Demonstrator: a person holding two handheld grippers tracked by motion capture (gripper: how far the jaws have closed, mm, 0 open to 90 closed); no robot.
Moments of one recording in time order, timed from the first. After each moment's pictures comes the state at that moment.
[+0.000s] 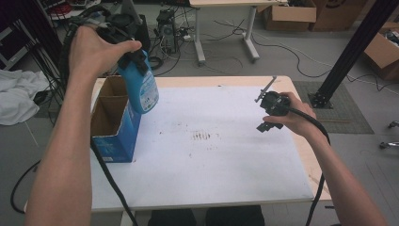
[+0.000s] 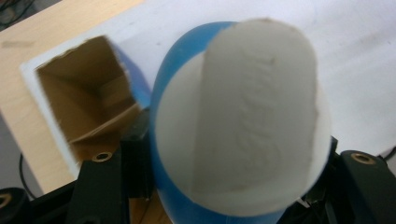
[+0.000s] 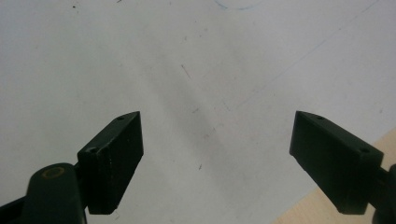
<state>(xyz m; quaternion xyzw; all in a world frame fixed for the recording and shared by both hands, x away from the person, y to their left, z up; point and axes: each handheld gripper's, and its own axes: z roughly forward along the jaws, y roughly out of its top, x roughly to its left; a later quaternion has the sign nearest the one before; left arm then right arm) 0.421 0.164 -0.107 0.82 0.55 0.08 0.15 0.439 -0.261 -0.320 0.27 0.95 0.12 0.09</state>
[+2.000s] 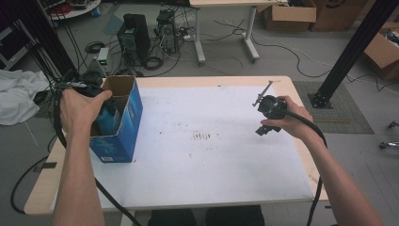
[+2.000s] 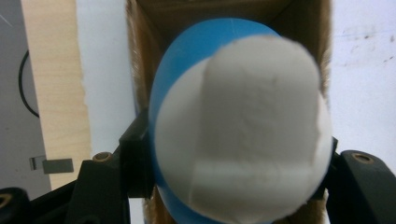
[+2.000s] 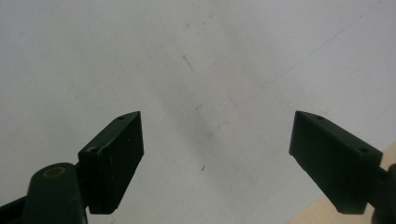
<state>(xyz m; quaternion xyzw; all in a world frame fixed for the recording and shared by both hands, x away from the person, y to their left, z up) 0.409 0.253 -0.254 0.71 0.69 0.08 0.08 0.442 -0.258 -0.337 0.27 0.95 0.10 0.08</state>
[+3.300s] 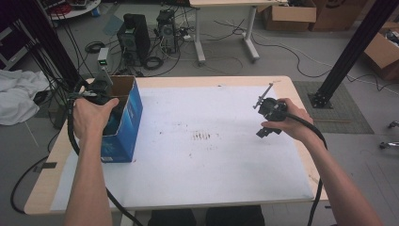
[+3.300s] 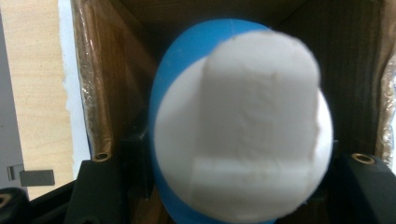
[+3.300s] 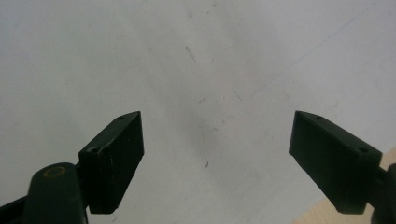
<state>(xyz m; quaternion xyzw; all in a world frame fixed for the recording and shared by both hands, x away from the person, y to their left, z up) 0.418 0.248 -0.287 0.70 0.70 0.09 0.07 0.440 -0.261 -0.344 0.27 0.95 0.10 0.07</state>
